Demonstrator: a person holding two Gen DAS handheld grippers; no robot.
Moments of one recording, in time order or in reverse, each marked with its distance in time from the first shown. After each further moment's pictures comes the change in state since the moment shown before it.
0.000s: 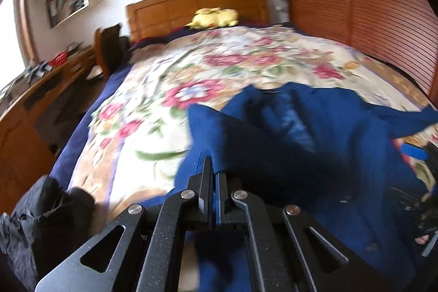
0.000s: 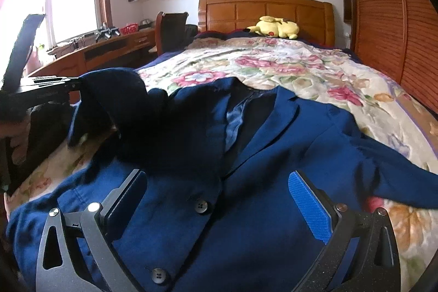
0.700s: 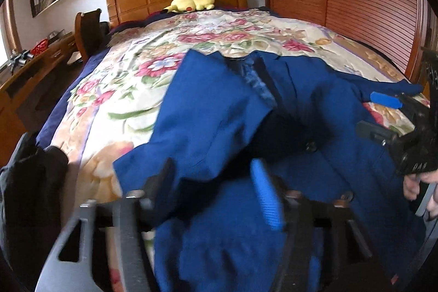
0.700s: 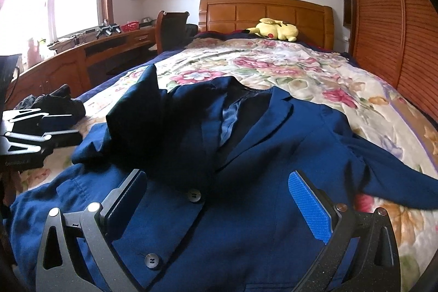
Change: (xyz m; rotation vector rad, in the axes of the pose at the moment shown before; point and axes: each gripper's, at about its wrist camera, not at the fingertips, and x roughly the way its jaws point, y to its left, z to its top) left arm -0.021 -0.015 -0.069 -0.015 0.076 -0.095; right arm -0.013 0.001 -0.007 -0.036 0.005 -0.015
